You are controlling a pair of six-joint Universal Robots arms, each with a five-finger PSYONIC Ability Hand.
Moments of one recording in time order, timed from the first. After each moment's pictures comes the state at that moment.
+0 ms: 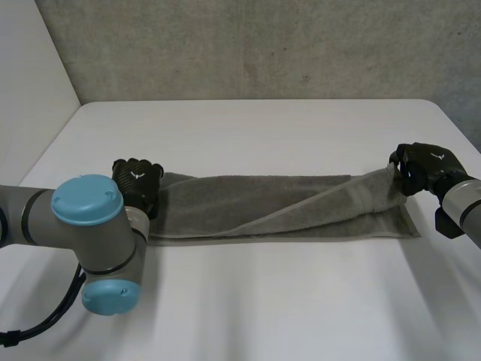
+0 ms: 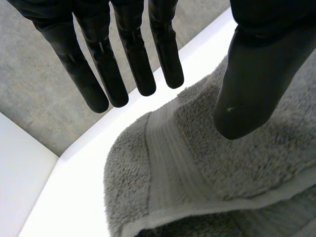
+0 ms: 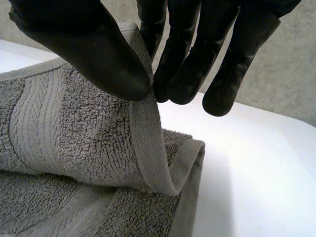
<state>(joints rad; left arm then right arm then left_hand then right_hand) 4.24 -2.19 -1.57 3.61 -1.86 3.56 1.58 -1.13 1.61 -0.22 1.22 3.09 0.88 0.88 0.88 0.88 0.88 1.33 1.32 1.33 1.34 1.17</state>
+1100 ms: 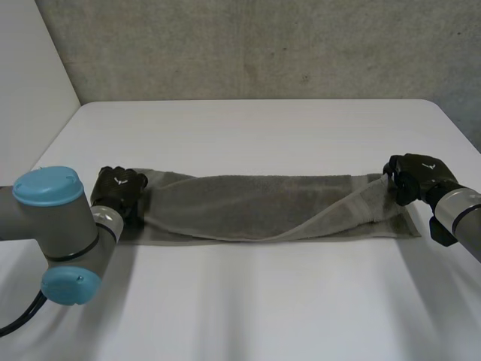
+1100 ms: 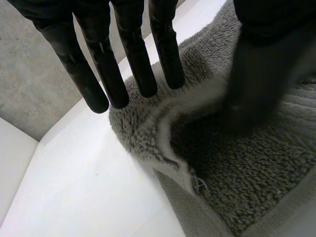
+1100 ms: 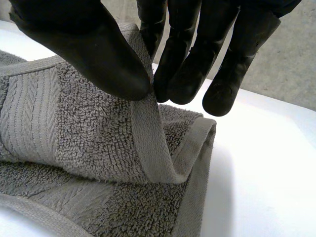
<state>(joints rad) 4.41 -2.19 -1.60 3.52 -1.63 3.62 1.59 -1.09 1.61 -0.22 1.22 3.04 0.95 0.94 0.95 0.95 0.94 1.33 1.32 1.33 1.34 1.17</state>
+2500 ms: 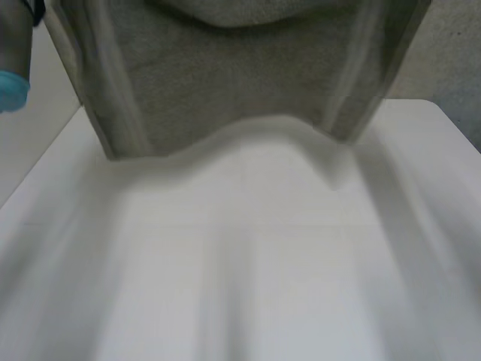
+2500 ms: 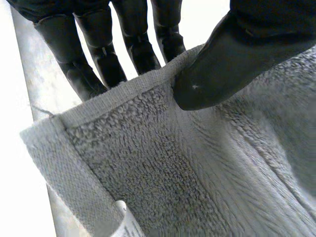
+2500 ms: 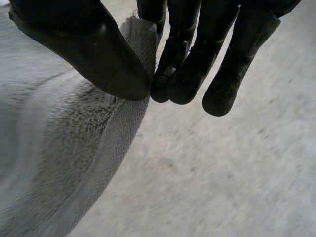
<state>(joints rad) 4.41 -2.01 -0.71 3.25 -1.64 3.22 1.74 -1.28 1.05 -0.36 1.33 2.96 1.44 1.51 1.54 1.51 1.48 1.33 1.32 1.33 1.34 1.17</state>
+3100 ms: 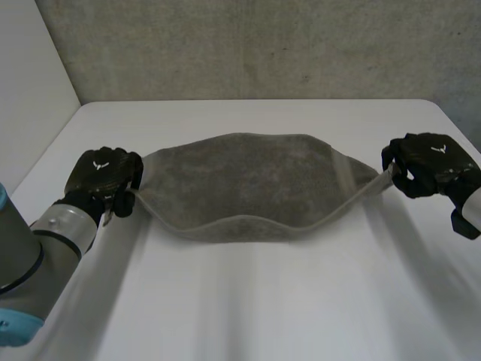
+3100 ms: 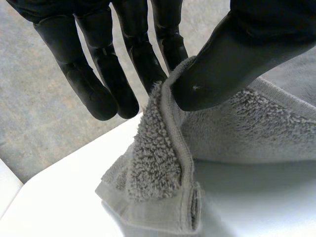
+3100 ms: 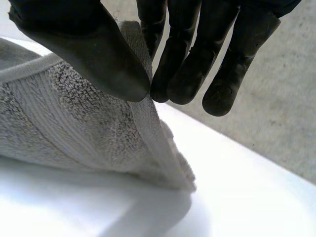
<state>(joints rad) 4.45 -1.74 -1.90 3.51 -1.44 3.37 1.50 -1.39 1.79 -0.20 0.94 2.91 1.45 1.51 1.54 1.51 1.48 1.34 1.32 1.33 1.34 1.17</state>
